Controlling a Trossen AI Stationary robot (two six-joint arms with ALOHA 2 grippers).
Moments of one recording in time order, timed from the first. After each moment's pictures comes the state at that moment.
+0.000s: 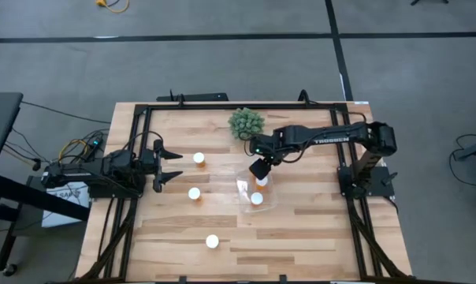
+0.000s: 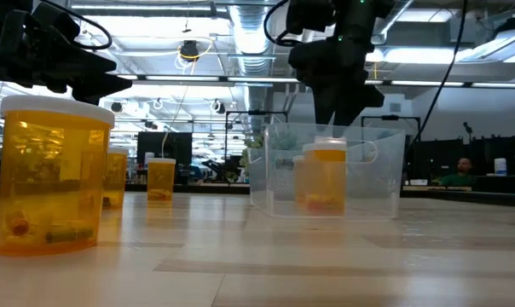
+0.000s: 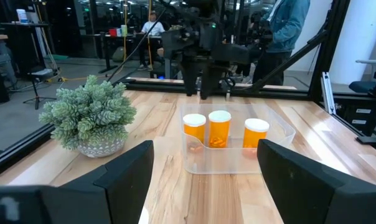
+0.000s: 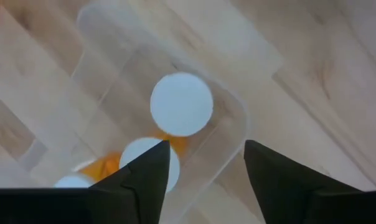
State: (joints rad) left arm 0.03 0.00 0.05 -0.07 -0.06 -0.05; right arm -0.08 1.72 1.35 -0.94 0.00 0.65
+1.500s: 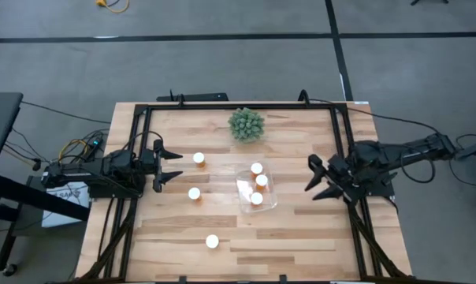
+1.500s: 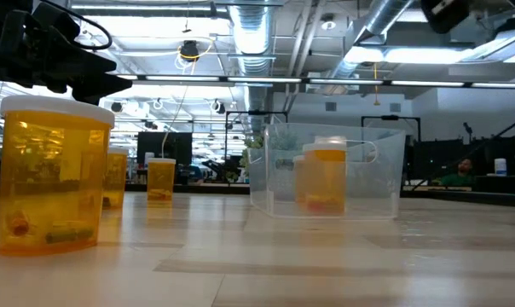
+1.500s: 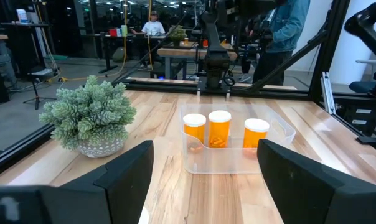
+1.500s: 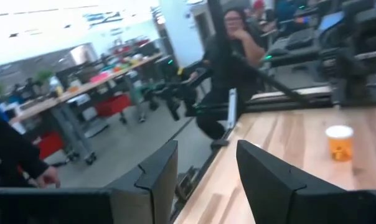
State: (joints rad) left arm 0.03 0.00 0.05 -0.07 -0.06 -0.05; right arm 0.22 0.53 0.45 0.07 -0.39 0.28
